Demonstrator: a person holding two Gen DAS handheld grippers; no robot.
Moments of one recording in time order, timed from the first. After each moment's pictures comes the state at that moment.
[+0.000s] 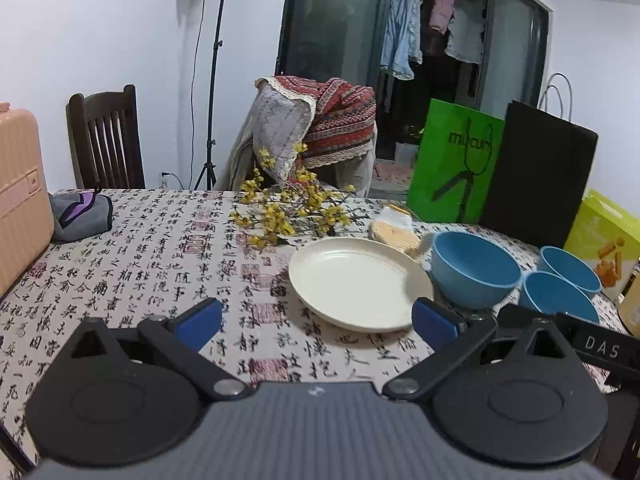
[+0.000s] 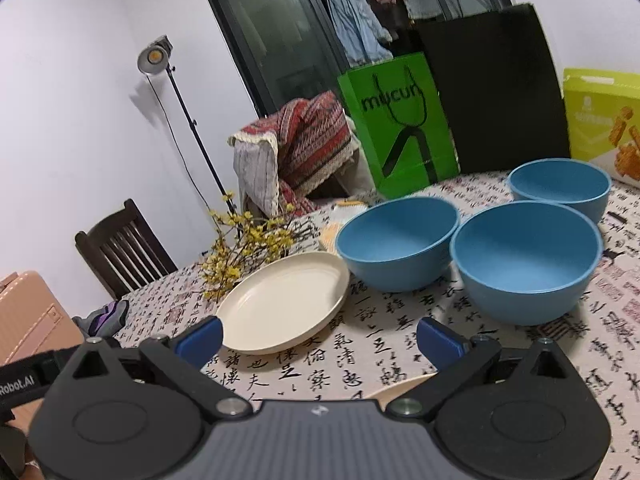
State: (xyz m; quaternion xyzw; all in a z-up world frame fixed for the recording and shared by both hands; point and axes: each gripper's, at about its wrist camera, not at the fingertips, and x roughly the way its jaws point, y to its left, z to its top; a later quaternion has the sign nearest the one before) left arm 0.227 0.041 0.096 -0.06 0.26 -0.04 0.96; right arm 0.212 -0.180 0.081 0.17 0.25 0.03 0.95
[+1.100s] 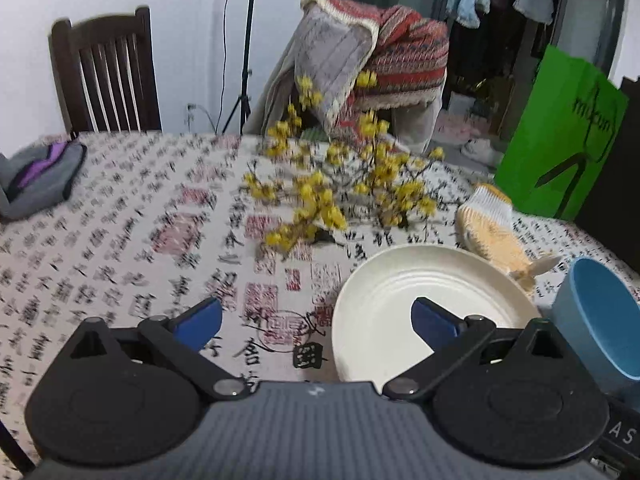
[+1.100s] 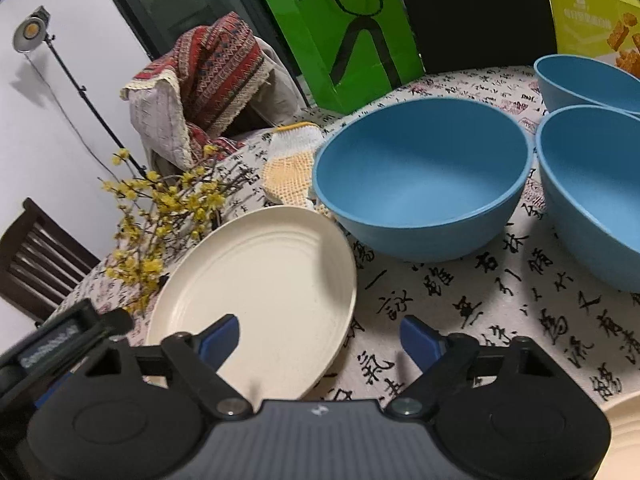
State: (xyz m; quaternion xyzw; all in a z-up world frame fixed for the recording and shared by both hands) left arm 0.432 0.051 0.025 -0.09 0.36 0.03 0.93; right arm 0.367 -0.138 0.027 0.24 0.37 -0.10 0.89
